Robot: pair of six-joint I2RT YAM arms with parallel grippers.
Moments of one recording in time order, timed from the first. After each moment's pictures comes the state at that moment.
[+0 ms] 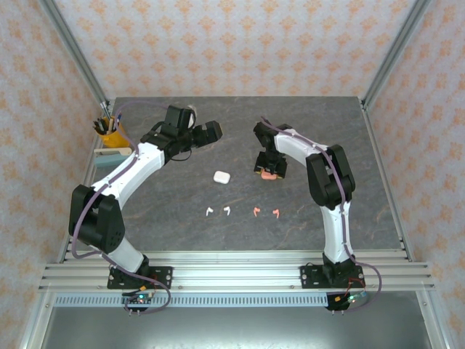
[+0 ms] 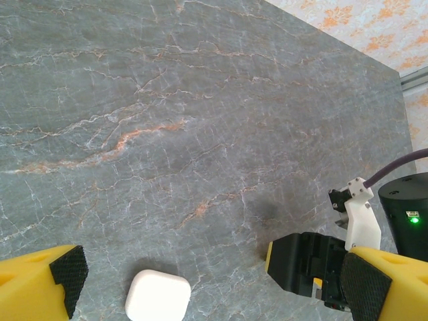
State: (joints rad) left arm -0.32 1.59 1.31 -0.43 0.14 -0.65; right arm 0.44 2.14 1.61 -0.98 0.01 0.70
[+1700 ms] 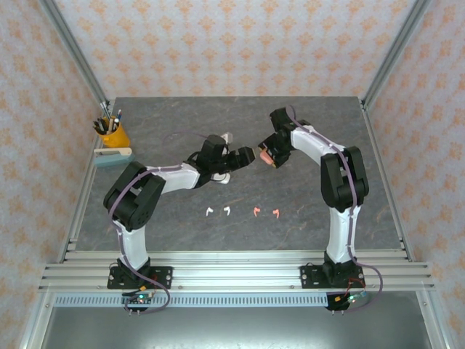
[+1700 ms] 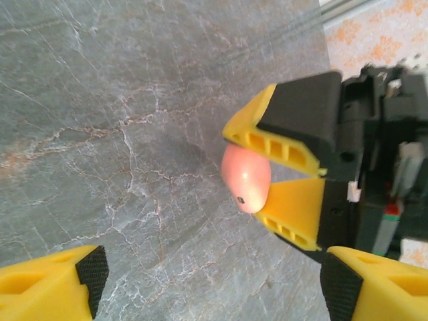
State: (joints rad) left arm -0.53 1.90 1.06 0.29 0.29 -0.88; right arm 0.33 2.04 1.56 -0.73 -0.19 1.17
